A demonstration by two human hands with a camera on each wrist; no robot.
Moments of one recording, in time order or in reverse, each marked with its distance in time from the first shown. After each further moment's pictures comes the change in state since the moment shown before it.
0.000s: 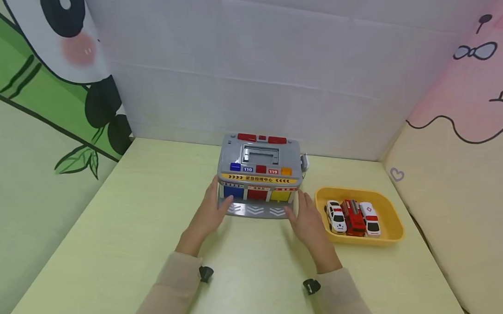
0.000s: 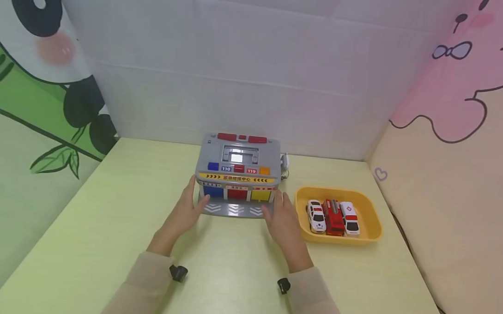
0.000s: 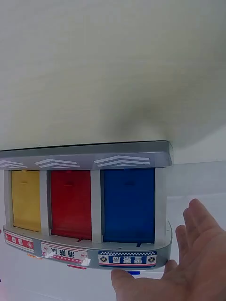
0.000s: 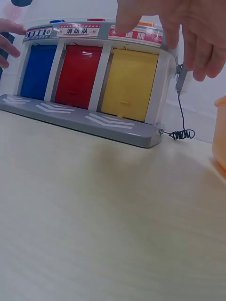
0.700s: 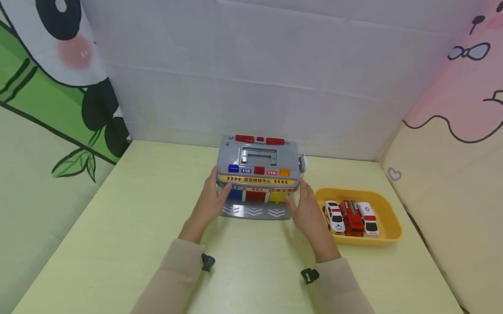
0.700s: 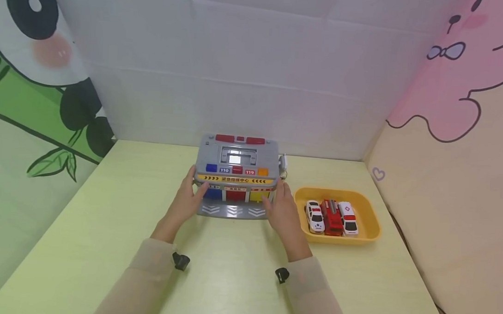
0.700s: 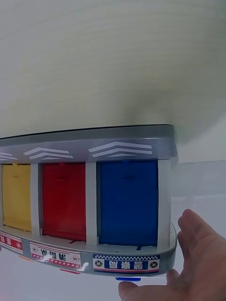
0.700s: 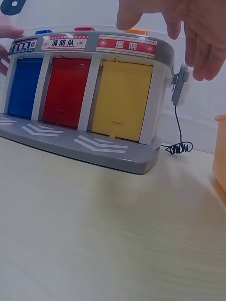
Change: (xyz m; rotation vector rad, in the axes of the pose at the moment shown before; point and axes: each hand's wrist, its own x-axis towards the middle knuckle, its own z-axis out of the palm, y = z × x) left_hand 0.032 0.007 -0.004 -0.062 0.063 0.041; right_hand 0.016 -0.007 -0.016 0.121 0.051 0.003
